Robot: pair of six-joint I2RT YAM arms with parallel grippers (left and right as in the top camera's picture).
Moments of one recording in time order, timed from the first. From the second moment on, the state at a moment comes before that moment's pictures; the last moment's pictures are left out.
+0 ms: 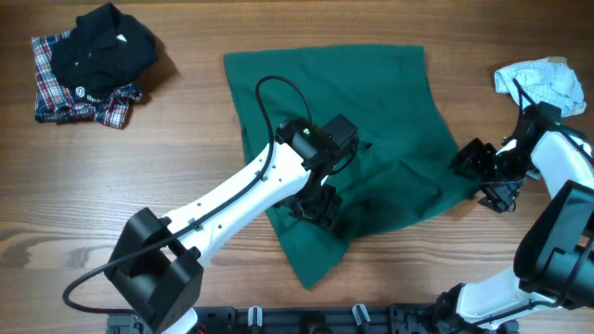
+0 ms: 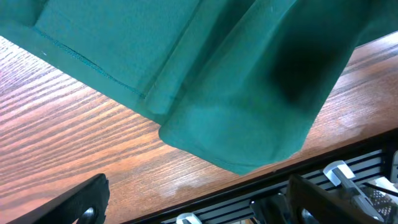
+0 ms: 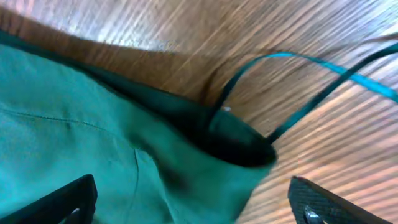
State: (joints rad) left arm -0.82 1.79 1.46 -1.33 0.10 -0.36; right arm -0.42 1.77 1.05 -0.89 -0.21 0.43
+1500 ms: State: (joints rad) left arm -0.82 1.79 1.46 -1.35 0.08 -0.36; right arm -0.44 1.76 1.16 -1.11 0.10 0.53
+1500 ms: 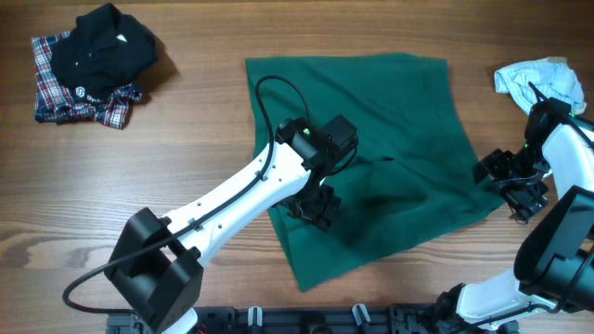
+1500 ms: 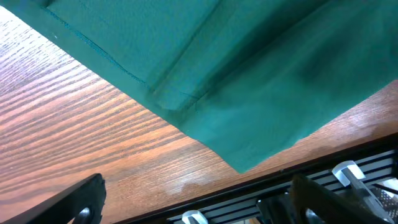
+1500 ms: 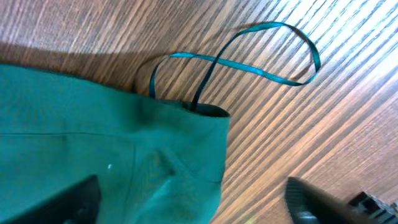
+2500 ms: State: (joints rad) left arm -1.05 1.79 1.43 -1.34 0.10 -0.29; right arm -0.45 1.76 1.27 -1.00 -0.05 0.50
